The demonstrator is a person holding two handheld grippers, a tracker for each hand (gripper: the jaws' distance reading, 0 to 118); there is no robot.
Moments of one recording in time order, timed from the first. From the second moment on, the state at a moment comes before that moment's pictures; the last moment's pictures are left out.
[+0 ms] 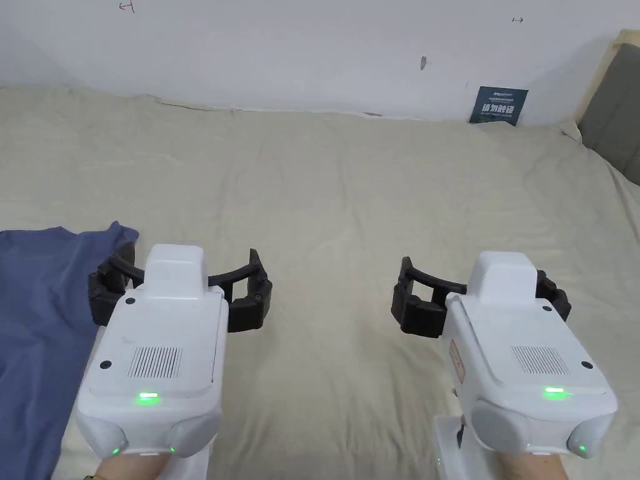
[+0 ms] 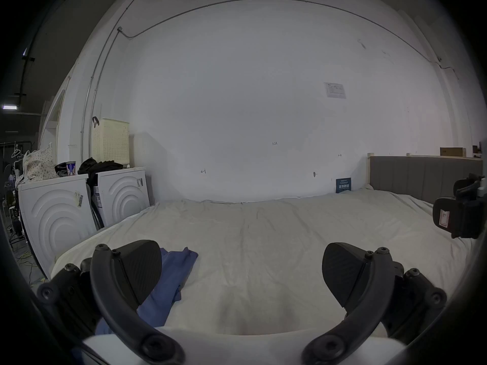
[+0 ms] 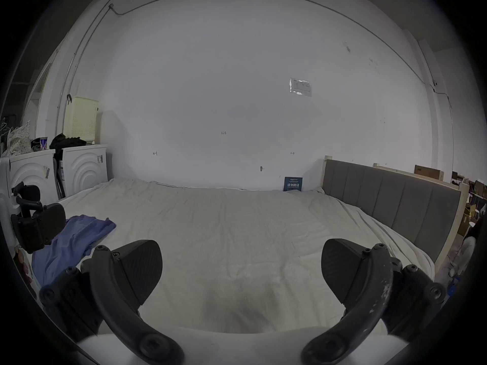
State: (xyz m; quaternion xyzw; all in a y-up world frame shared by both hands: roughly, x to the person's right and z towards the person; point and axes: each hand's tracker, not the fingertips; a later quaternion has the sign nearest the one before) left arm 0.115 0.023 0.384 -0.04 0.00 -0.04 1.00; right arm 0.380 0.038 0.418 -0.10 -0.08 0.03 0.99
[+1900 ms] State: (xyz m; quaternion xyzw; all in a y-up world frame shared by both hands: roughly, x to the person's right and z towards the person) left arm 0.106 0.049 0.370 -0.02 -0.03 -0.02 1.00; right arm 0.394 0.059 0.409 -0.09 -0.07 0.02 0.99
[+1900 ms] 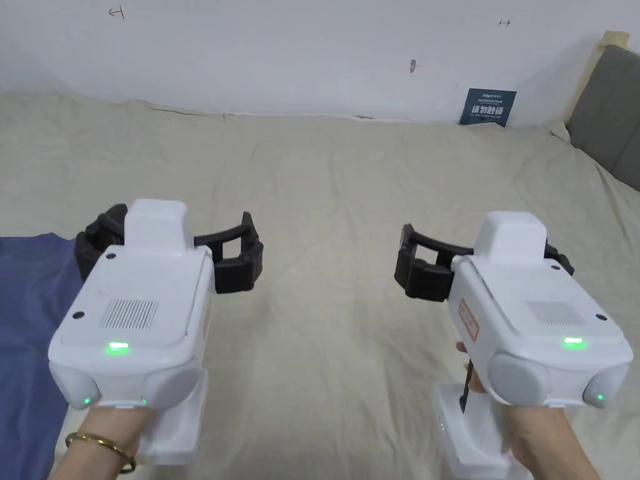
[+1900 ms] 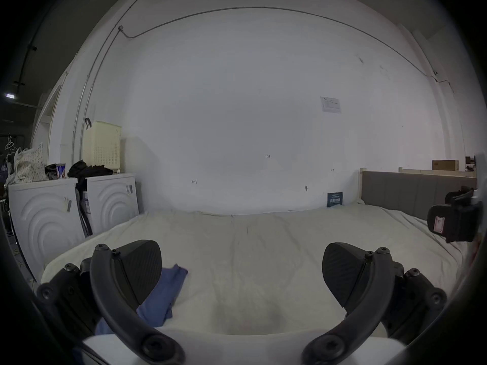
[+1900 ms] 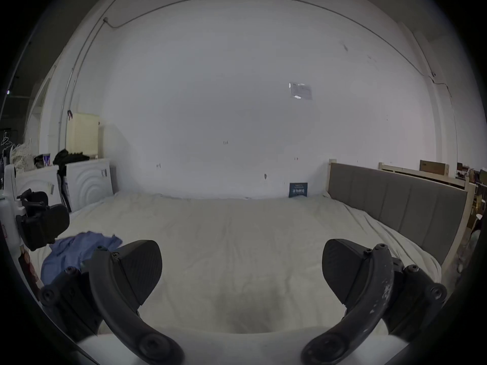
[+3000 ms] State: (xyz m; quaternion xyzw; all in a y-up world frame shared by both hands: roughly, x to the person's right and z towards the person) left arm 0.116 0.049 0.382 -0.03 -0.04 -0.05 1.00; right arm 0.382 0.061 0.421 -0.08 -0.07 0.02 0.99
